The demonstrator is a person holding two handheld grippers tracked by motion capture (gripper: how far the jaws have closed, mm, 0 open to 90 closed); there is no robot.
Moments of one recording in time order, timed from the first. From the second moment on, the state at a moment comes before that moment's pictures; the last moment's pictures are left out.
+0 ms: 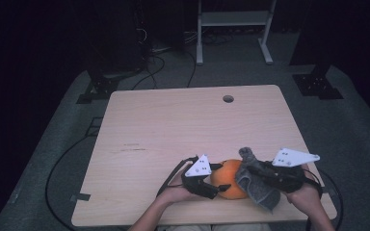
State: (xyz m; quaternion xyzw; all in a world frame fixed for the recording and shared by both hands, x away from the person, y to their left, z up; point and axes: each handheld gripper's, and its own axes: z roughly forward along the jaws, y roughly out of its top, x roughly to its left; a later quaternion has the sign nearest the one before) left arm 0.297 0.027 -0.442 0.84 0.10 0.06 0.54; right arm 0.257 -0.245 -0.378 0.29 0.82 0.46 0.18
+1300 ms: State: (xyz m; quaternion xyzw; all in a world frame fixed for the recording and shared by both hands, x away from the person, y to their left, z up) left arm 0.301 0.024 -0.449 0.84 0.11 0.04 0.53; right arm 0.276 -0.284 -0.408 0.35 0.82 0.43 0.15
